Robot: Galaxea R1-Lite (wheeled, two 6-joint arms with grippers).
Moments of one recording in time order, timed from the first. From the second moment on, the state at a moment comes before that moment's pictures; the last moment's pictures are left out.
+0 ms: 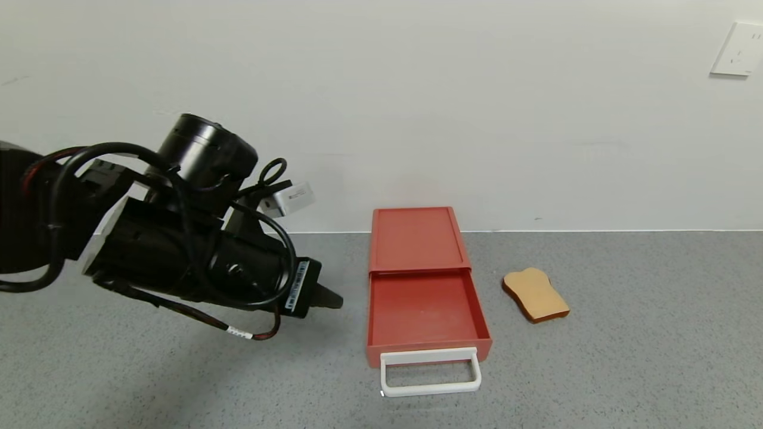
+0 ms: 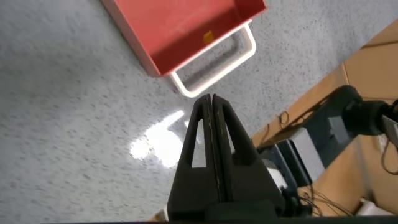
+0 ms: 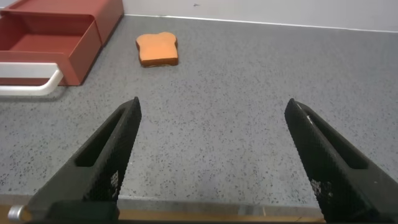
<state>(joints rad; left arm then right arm) -0.47 1.64 -1.29 0.49 -0.32 -0.20 0.00 0.00 0.00 0.00 0.01 -0.02</state>
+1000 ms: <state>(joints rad) -0.39 1.48 -1.00 0.19 -0.42 -0.07 0.00 0.00 0.00 0.00 0.01 -0.02</state>
